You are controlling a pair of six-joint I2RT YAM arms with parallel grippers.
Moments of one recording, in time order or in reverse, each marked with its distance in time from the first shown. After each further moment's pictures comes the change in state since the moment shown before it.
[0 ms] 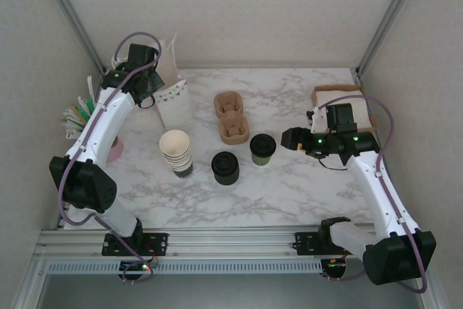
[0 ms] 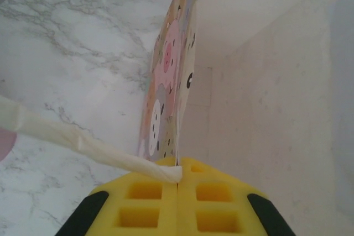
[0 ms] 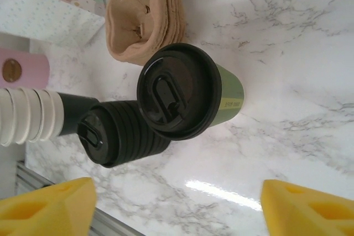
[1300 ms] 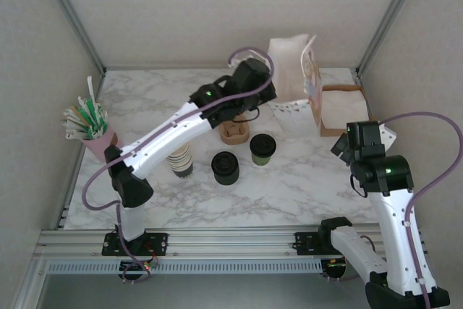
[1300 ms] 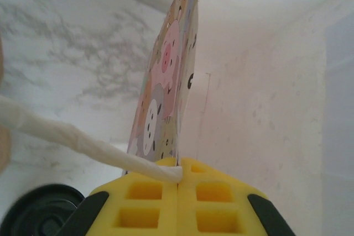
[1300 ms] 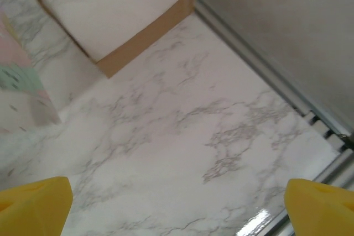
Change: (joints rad) left arm -0.754 0.277 0.414 0.165 0.033 -0.290; right arm 0.000 -0.248 0.178 -0.437 1.009 0.350
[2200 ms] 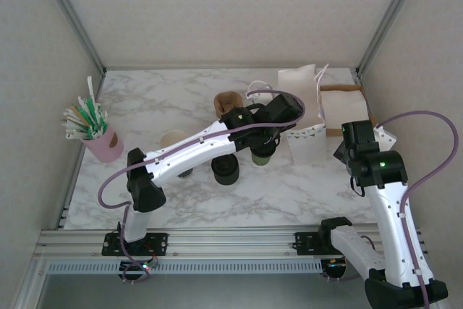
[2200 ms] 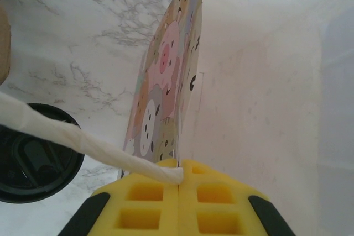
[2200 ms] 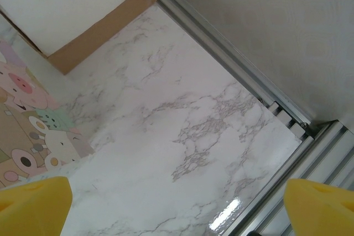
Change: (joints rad) left arm -0.168 0.079 0.003 -0.113 -0.186 -0.246; right arm -0.009 0.033 -0.046 -0.037 0.064 0.024
